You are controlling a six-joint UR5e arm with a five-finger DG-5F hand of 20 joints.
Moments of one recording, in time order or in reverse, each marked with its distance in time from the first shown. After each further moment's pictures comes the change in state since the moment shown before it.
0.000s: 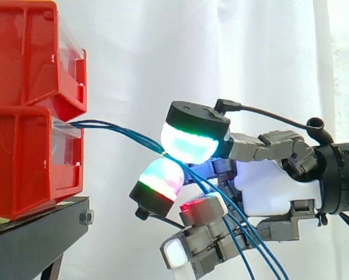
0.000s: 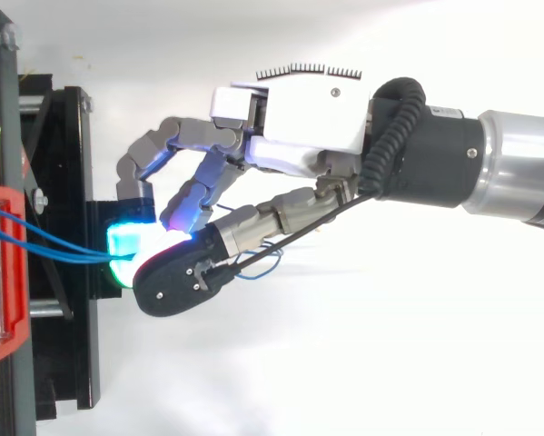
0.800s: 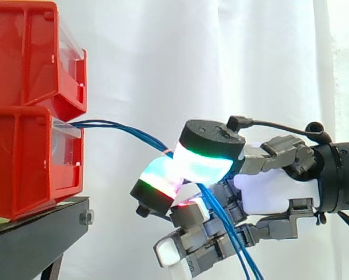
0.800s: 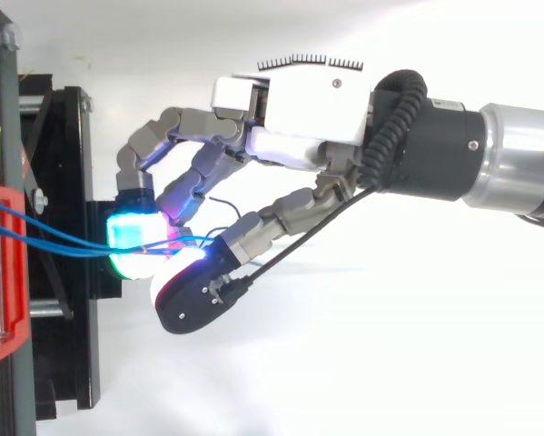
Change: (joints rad) arm -0.006 0.000 0.000 0.001 0.001 0.001
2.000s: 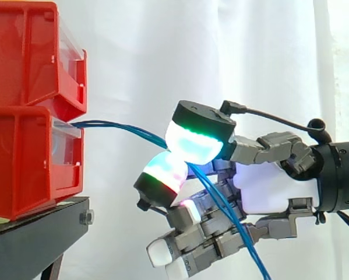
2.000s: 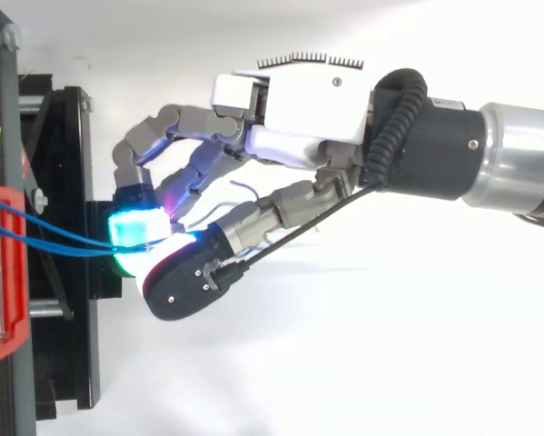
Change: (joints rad) arm 0.000 0.000 0.000 0.002 0.002 0.000
